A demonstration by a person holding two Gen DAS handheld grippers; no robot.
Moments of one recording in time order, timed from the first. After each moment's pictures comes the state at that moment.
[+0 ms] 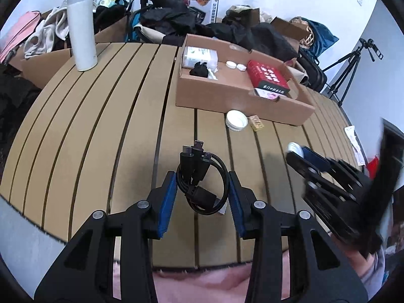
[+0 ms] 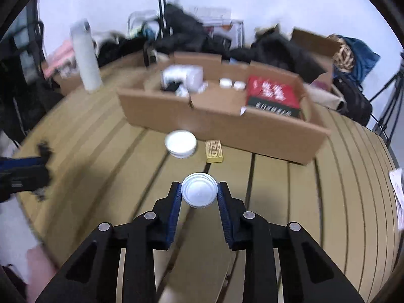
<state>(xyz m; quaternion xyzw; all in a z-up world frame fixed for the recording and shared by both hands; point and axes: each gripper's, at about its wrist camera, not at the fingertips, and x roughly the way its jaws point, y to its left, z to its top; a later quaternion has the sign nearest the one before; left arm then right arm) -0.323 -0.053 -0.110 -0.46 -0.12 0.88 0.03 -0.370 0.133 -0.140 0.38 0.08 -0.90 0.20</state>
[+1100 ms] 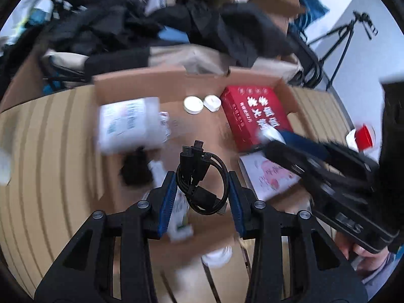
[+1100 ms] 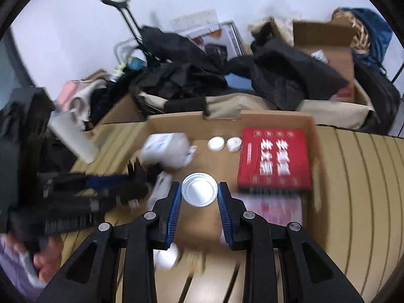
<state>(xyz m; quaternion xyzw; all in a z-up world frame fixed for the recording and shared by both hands) -0.612 -0.007 -0.132 -0.55 -0.05 0.82 0.14 -0.616 0.128 -0.117 0.46 -0.02 -0.86 0.24</state>
